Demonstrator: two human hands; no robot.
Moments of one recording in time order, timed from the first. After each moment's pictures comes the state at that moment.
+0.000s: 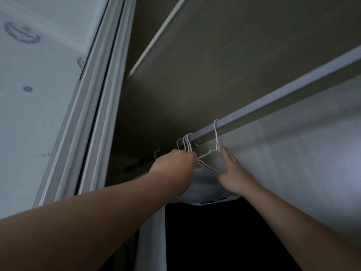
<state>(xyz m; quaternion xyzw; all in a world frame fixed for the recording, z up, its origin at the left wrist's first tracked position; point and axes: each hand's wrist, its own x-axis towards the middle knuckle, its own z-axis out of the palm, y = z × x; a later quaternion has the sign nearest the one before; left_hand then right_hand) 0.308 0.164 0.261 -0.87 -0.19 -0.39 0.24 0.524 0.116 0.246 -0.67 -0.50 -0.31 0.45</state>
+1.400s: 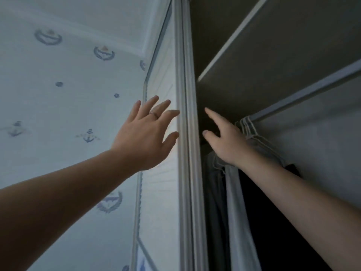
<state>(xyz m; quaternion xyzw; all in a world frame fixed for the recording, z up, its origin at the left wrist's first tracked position) 0.026 0.099 0.225 -0.74 -0.26 -0.47 0.41 0.261 0.075 0.232 -0.44 -0.68 -0.24 0.54</state>
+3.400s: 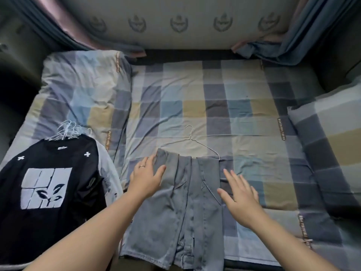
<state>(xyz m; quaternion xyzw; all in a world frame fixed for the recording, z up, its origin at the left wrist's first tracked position) -1.055 -0.358 -0.625 0.16 -0.94 -0.24 -0.20 -1.027 -0.052 -0.618 0.02 -0.94 0.23 -0.26</state>
